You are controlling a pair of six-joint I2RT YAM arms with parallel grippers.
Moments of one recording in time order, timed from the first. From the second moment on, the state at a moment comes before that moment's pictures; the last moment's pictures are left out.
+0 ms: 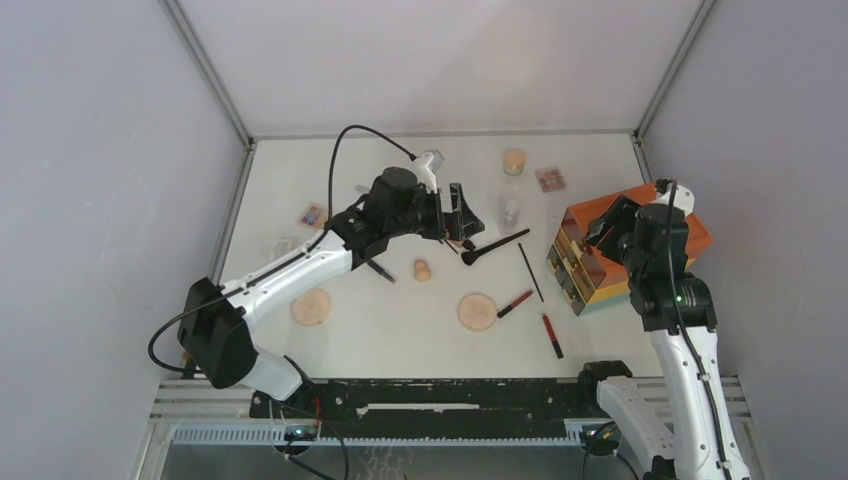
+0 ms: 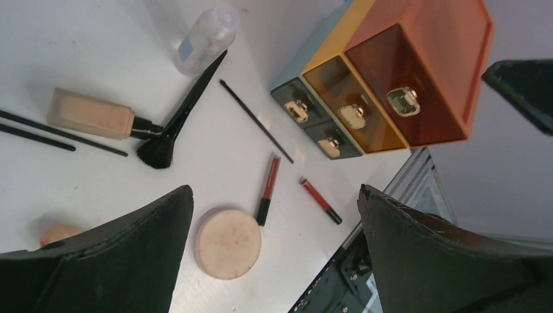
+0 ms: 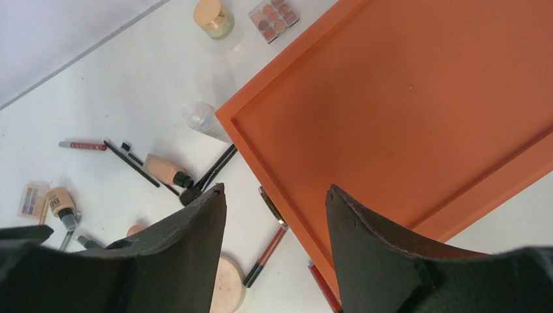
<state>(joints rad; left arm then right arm) -0.76 1.48 1.22 -0.19 0.20 -0.60 0.06 0.76 1.03 -0.79 0.17 0.49</state>
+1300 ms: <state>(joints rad) -0.94 2.11 1.57 0.44 0.54 -1.13 0.03 0.64 1.00 -0.77 0.16 0.46</state>
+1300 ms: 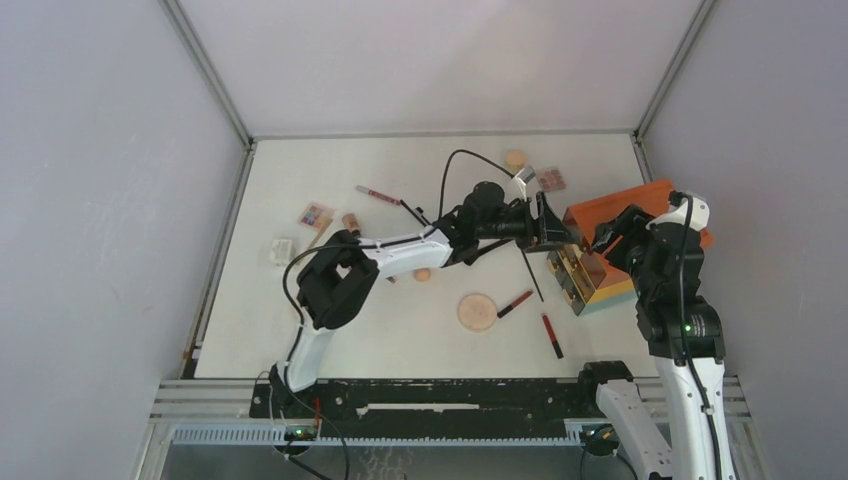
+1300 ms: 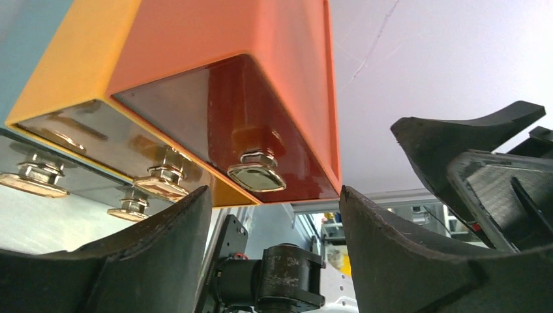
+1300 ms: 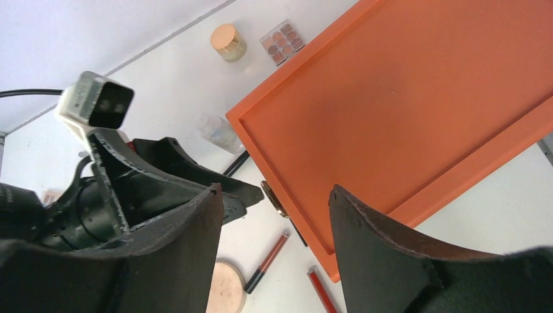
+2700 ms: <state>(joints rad) -0.92 2.14 1.58 0.38 0.61 -1.17 0.03 0.64 1.00 -0.77 0.16 0.47</state>
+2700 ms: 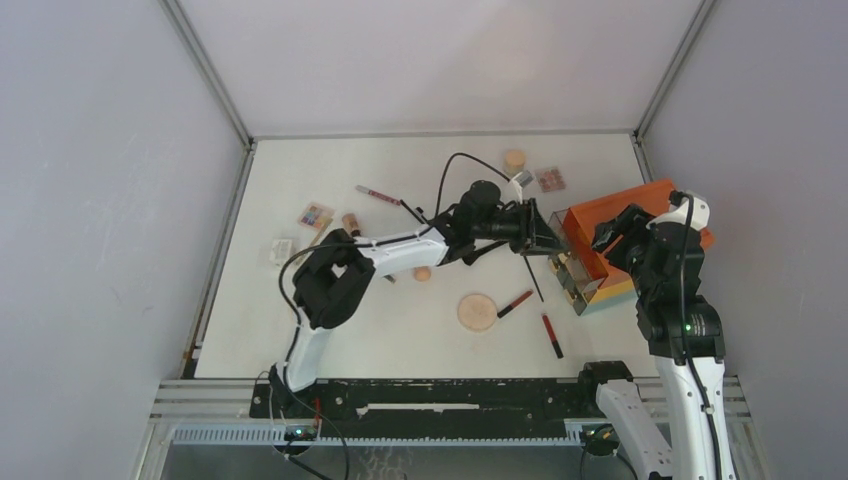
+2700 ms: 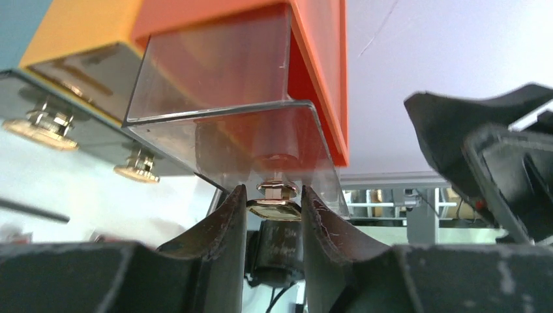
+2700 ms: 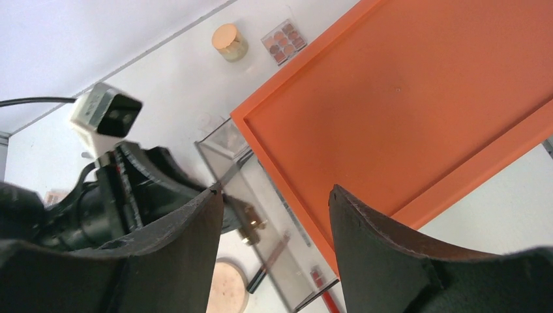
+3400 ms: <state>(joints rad) -0.88 1.83 1.23 0.30 0.65 -0.93 0.03 0.68 1.00 -0.75 0.13 0.48</state>
